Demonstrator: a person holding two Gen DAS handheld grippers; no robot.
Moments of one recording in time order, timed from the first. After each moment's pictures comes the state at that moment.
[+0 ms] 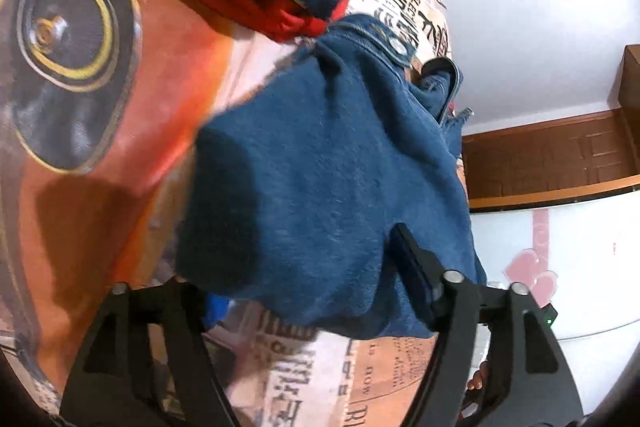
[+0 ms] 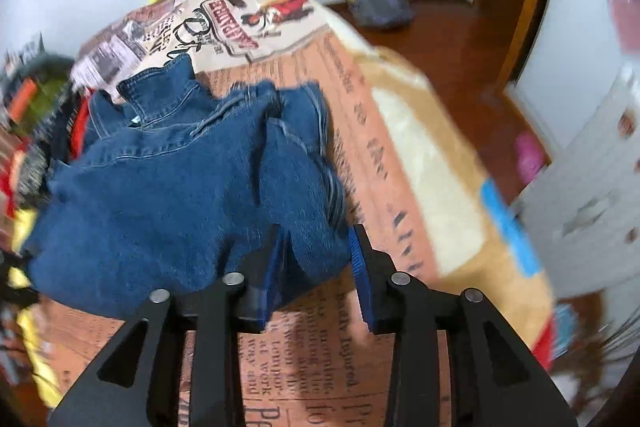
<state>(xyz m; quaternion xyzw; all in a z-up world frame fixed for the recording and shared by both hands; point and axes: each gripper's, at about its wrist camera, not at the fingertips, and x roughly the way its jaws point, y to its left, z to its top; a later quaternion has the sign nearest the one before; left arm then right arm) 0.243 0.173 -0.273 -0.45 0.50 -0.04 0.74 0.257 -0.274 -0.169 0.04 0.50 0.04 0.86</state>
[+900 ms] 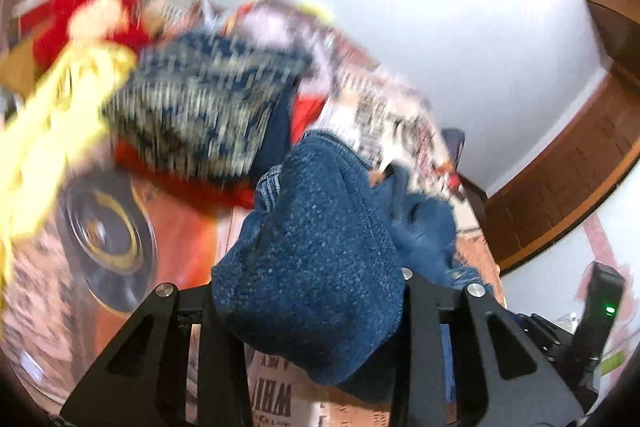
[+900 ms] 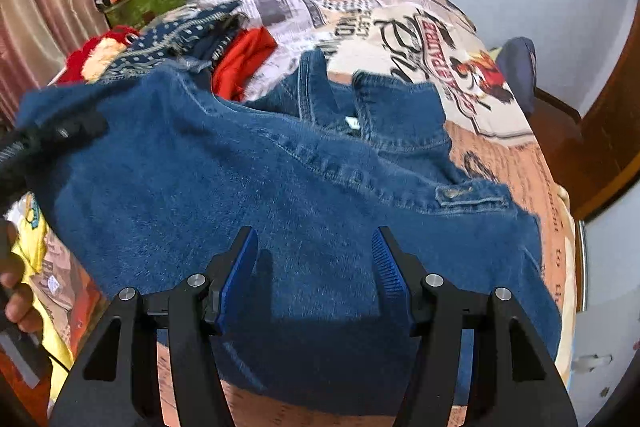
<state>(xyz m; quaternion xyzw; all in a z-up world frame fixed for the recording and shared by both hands) 0.257 0.148 -0.158 -0.27 0.32 0.07 0.90 0.268 -0.068 -0.149 -0.10 0.47 0.23 0.85</state>
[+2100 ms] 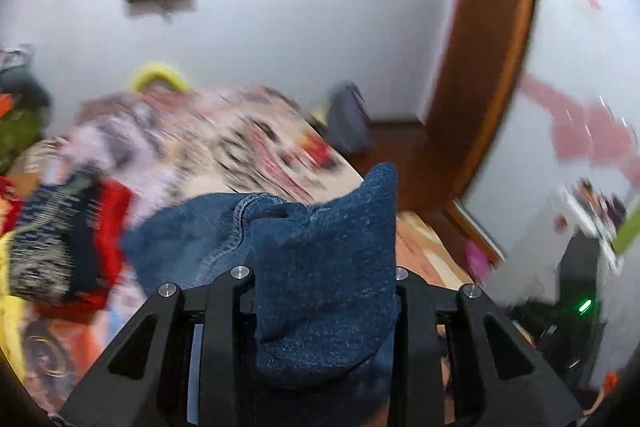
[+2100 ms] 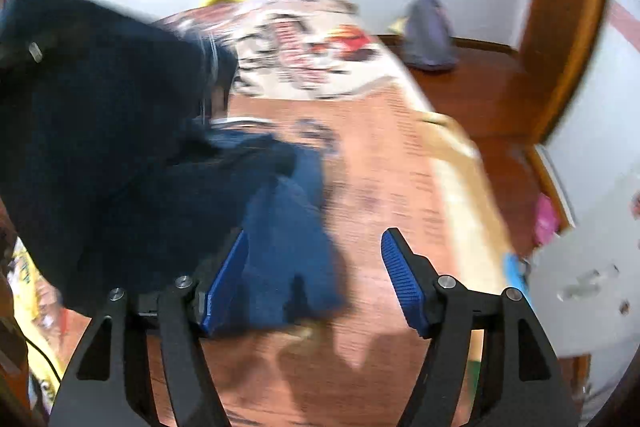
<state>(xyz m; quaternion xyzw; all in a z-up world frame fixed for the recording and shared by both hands) 0.335 -0.112 -0.098 -0.03 0.34 -0.13 0.93 0.261 -0.254 -0.141 0.01 0.47 0.10 0.88</state>
